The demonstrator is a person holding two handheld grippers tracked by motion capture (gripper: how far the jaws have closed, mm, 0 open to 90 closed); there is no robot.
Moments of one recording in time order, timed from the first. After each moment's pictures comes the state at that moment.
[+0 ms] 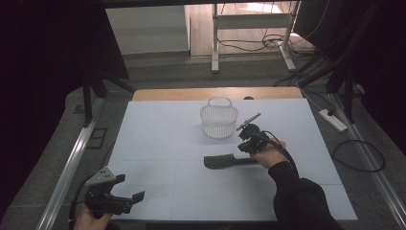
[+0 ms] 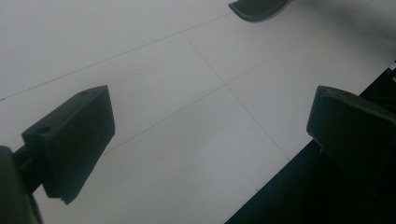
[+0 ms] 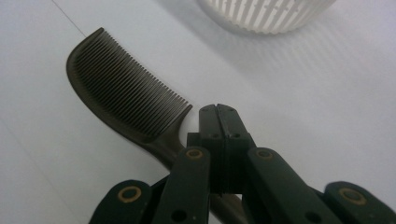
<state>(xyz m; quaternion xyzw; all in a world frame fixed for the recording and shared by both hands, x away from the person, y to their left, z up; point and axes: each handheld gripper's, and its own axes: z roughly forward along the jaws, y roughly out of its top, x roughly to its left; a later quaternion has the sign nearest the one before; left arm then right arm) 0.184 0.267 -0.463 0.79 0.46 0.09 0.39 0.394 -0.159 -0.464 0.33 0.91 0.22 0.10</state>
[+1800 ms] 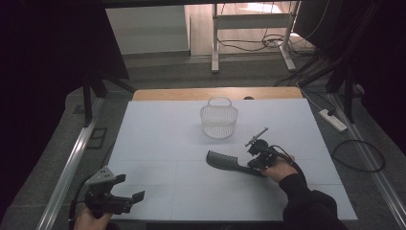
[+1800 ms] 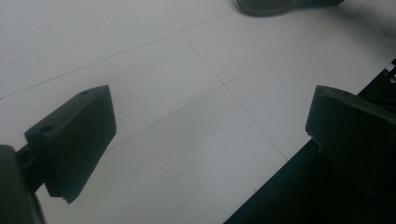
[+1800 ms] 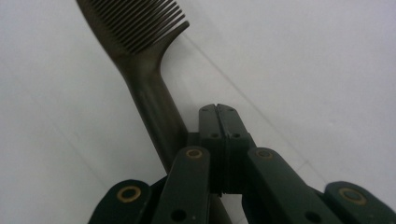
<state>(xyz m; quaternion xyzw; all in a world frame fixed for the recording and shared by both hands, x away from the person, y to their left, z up) 0.184 0.268 -0.463 0.79 0.46 0.09 0.40 0.368 -0.191 -0.497 0.34 0.92 0.17 0.04</state>
